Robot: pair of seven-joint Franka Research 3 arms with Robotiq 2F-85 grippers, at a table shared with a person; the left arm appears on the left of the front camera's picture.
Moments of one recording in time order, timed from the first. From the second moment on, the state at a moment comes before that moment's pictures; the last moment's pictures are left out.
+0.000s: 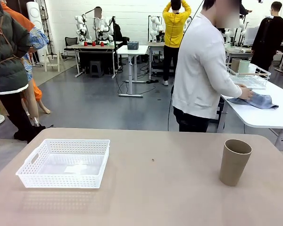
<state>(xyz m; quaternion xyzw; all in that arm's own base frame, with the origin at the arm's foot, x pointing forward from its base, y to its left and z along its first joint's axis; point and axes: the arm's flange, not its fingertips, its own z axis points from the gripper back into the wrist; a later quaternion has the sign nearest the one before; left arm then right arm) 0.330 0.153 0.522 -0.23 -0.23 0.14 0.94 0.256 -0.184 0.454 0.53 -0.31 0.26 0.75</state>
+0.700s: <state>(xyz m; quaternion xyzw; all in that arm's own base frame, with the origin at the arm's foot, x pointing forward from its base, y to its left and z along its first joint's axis) 0.378 0.092 0.477 -0.10 -0.20 0.11 0.97 0.267 -0.176 0.433 0.48 -0.32 0.36 0.74</state>
